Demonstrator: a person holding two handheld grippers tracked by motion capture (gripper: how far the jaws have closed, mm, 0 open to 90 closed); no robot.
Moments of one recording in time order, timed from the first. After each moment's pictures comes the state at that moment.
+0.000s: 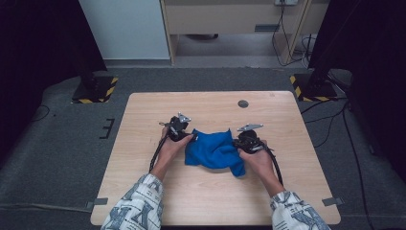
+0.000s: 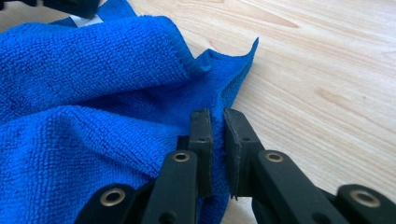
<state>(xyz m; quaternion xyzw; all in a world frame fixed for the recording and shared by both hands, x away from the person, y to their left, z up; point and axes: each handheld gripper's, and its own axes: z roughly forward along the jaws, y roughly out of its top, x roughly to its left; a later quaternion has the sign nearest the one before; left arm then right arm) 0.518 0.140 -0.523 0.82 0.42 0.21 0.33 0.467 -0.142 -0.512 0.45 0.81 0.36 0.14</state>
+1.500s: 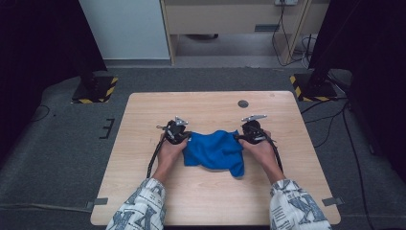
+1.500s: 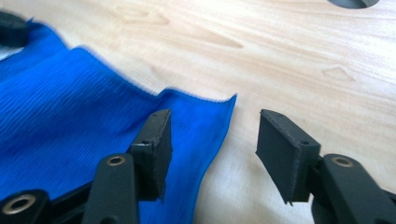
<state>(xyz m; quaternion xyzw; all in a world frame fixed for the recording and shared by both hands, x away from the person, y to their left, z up) 0.507 0.153 -0.529 0.81 0.44 0.17 0.35 0.503 -0.156 -0.509 0.48 0.79 0.34 0.16</state>
